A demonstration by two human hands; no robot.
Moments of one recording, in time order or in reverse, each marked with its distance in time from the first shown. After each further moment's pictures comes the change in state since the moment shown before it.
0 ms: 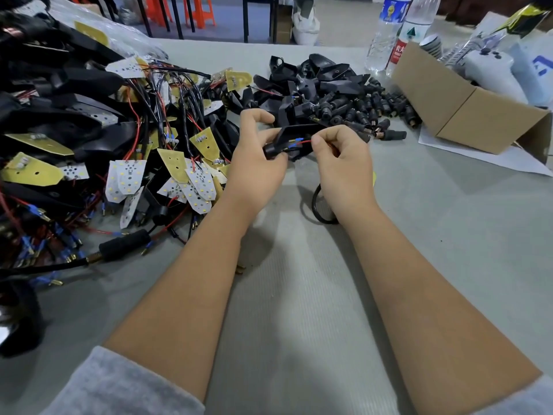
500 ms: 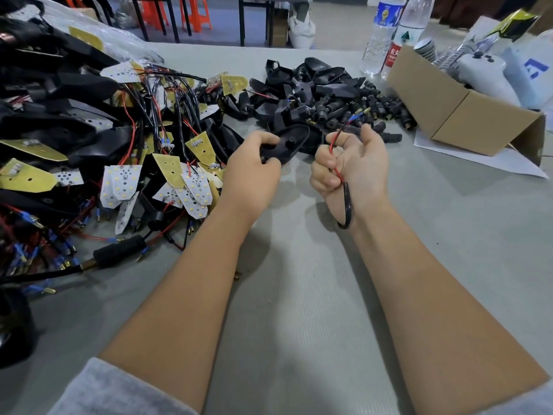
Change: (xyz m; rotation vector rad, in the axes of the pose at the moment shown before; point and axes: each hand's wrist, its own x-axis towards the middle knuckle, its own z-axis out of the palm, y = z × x) left_hand 0.001 -0.001 0.002 0.210 0.074 -0.085; right_hand 0.011 -0.004 -0.015 1.030 -0.226 0.530
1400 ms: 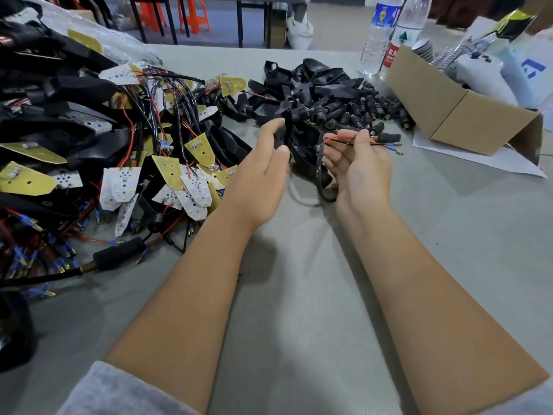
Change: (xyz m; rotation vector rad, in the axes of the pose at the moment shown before) left_hand -0.005 -0.003 0.001 0.061 -0.156 0.125; right_hand 0.006 0.008 -0.004 -0.151 0.303 -0.336
